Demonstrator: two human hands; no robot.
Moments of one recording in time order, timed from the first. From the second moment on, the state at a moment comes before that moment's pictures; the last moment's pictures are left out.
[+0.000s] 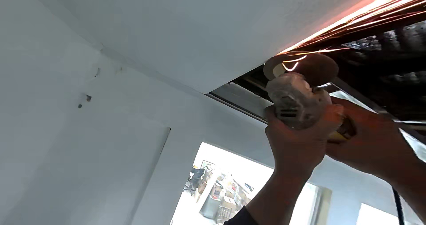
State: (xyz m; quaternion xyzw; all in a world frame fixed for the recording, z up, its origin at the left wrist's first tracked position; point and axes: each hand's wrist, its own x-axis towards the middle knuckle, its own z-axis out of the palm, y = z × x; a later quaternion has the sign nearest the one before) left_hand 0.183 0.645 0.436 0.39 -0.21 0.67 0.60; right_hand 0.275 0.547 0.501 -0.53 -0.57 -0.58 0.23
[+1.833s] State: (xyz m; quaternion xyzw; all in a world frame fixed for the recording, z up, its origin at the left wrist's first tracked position) left_hand 0.159 0.647 0.443 0.48 -0.11 0.64 0.59; right_hand 0.208 0.566 0.478 -0.64 -0.53 -0.50 0.25
